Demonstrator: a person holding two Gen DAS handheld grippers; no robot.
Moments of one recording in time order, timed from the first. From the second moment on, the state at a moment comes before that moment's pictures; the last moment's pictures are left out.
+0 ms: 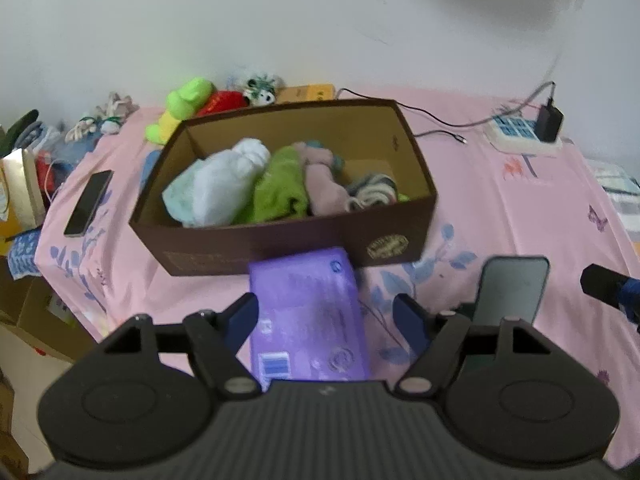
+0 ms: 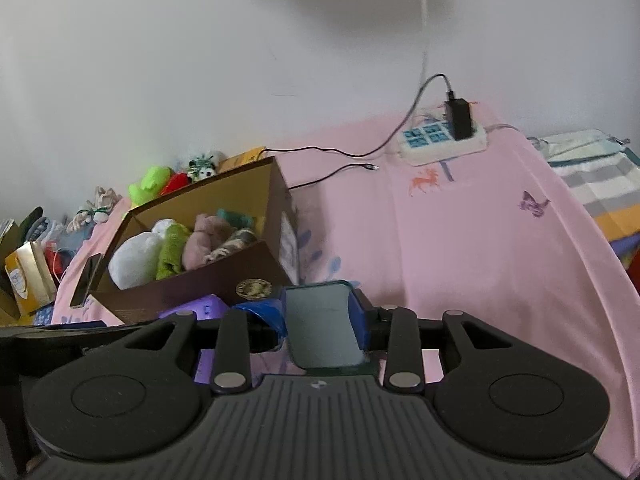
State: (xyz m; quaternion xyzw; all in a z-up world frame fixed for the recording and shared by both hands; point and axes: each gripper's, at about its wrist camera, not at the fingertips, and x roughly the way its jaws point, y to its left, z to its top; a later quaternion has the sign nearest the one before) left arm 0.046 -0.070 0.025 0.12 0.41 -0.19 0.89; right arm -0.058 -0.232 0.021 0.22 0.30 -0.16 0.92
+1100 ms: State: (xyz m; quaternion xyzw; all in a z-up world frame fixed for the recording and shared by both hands) left arm 0.131 0.021 0.019 0.12 0.40 -0.15 0.90; right arm 0.016 -0.145 0.012 0.19 0.34 -0.19 0.90
